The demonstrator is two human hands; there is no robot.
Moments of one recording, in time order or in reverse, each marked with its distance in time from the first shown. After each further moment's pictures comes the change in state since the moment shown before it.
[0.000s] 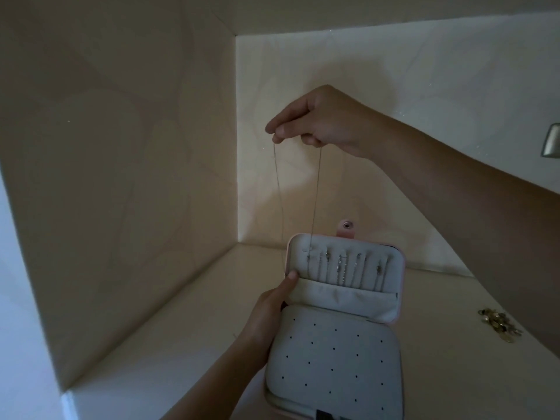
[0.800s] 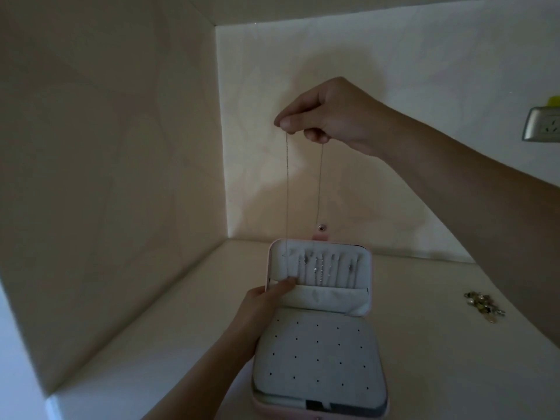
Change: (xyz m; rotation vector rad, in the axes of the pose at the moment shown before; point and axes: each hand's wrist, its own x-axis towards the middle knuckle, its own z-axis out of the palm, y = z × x) left_hand 0.006 -0.003 0.001 0.175 0.164 -0.074; right_hand -0.024 0.018 -0.018 0.048 0.098 0.008
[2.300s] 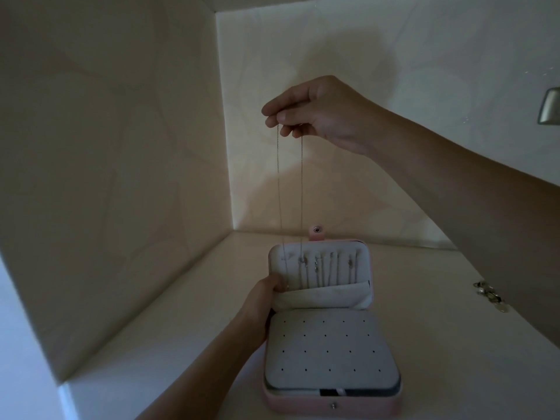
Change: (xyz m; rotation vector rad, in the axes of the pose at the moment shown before) left_hand 0.019 -0.017 -0.007 -0.155 0.000 -0.185; right_hand 0.003 0.012 0.018 0.150 -0.045 -0.027
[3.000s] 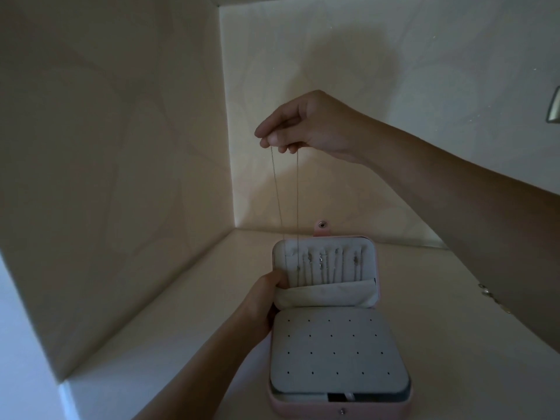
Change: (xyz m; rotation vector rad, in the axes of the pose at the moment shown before) left_hand 0.009 0.003 -0.003 -0.061 -0.100 0.021; right_hand 0.001 0.012 0.016 -0.073 -0.137 -0.026
